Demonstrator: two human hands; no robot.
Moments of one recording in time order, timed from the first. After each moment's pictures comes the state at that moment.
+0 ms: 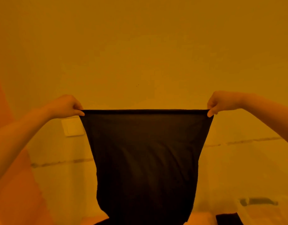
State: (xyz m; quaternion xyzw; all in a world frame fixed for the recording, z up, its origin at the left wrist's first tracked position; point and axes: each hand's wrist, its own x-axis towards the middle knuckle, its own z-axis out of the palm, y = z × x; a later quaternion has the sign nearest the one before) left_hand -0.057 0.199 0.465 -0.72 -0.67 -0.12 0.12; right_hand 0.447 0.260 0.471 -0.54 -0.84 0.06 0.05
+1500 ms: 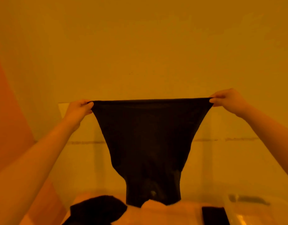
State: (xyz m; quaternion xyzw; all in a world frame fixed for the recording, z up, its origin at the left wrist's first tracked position) left_hand 0.040 0.204 0.380 -0.48 -0.60 -0.62 -0.19; right_hand 0.506 0.301 0.414 -0.50 -0.74 0.19 0.41
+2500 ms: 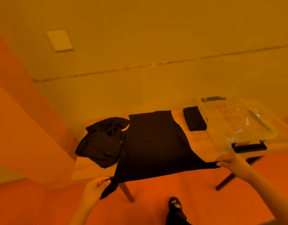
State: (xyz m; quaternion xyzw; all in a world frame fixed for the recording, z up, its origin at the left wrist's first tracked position) left_hand 0.082 -0.214 0.059 -0.47 -0.73 -0.28 -0.41; right_hand 0.547 -0.149 0.085 -0.68 -0.65 0.30 0.17
